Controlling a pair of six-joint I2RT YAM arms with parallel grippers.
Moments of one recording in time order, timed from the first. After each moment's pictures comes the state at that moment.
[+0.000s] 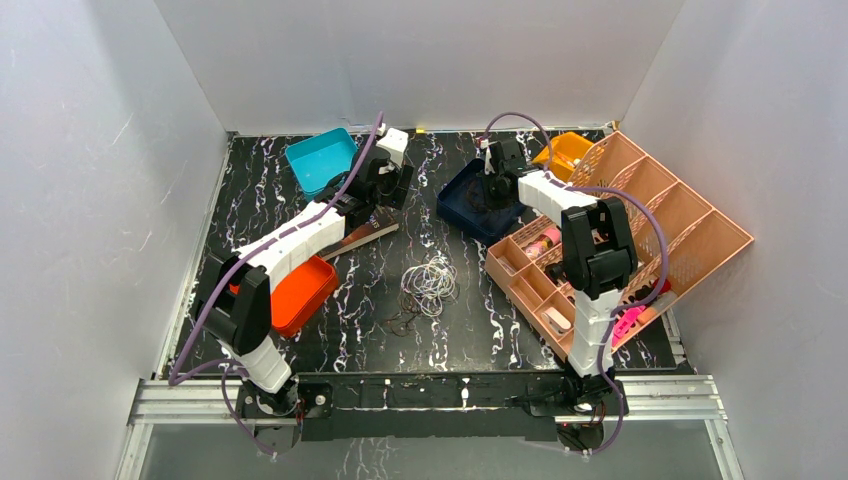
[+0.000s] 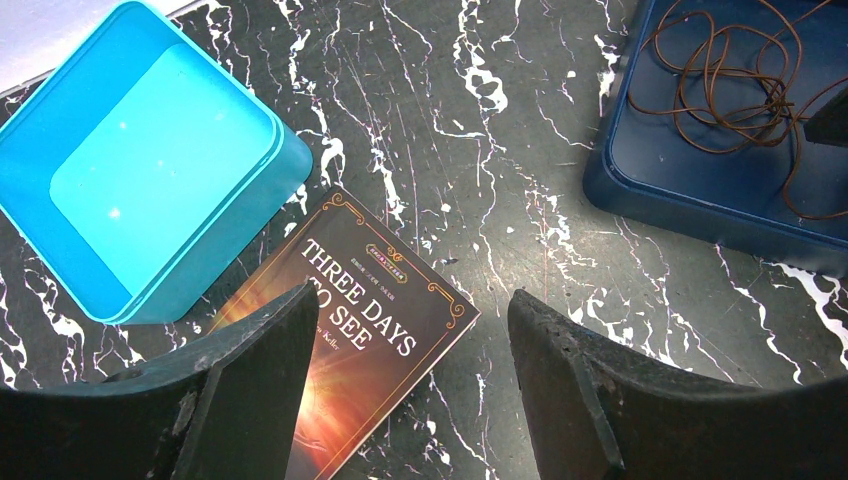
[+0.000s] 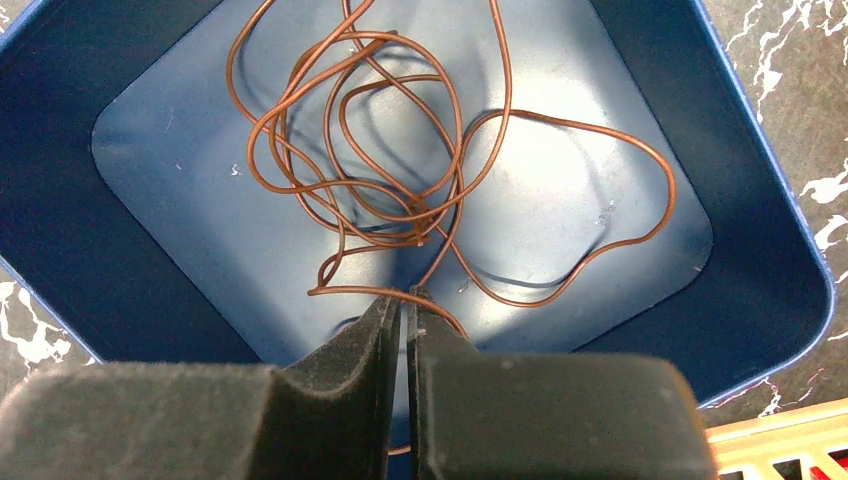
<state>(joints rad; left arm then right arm) -0.56 1.66 1.29 -0.16 -0.27 0.03 0.34 2.02 1.49 -0.42 -0.02 0.07</state>
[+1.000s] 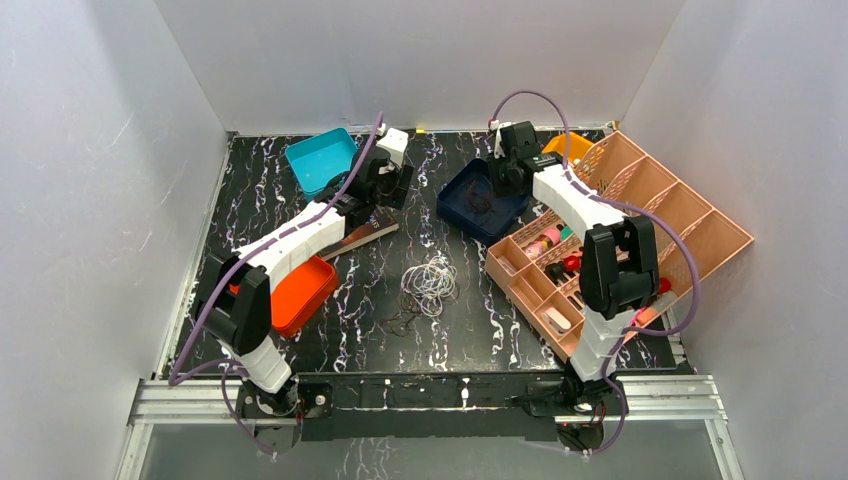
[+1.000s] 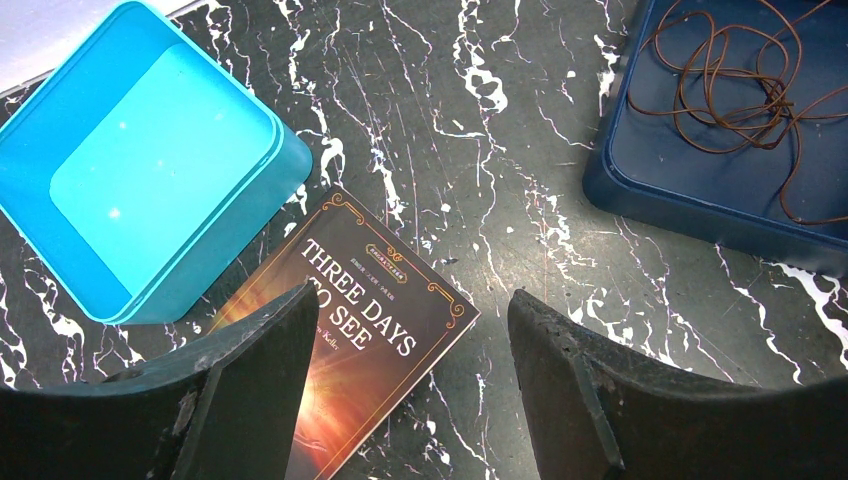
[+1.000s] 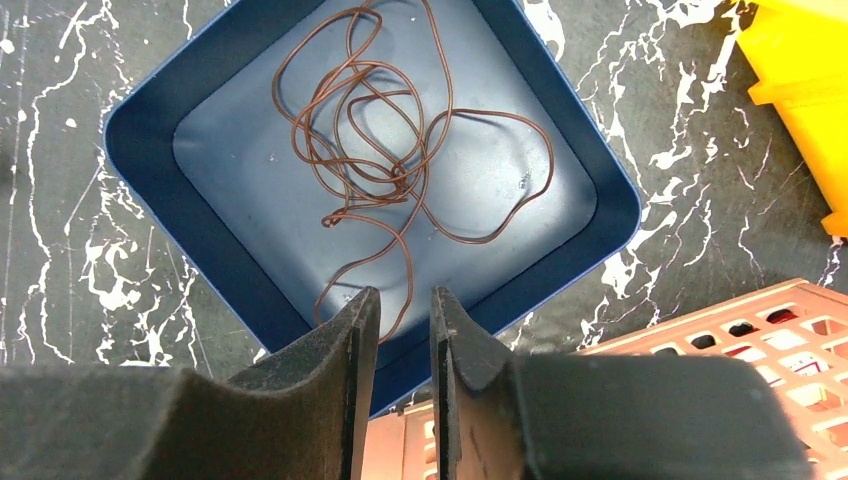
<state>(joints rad) -0.56 1.66 1.29 -0.16 -0.27 0.03 0.34 1.83 1.51 -0.52 0.03 0.05</state>
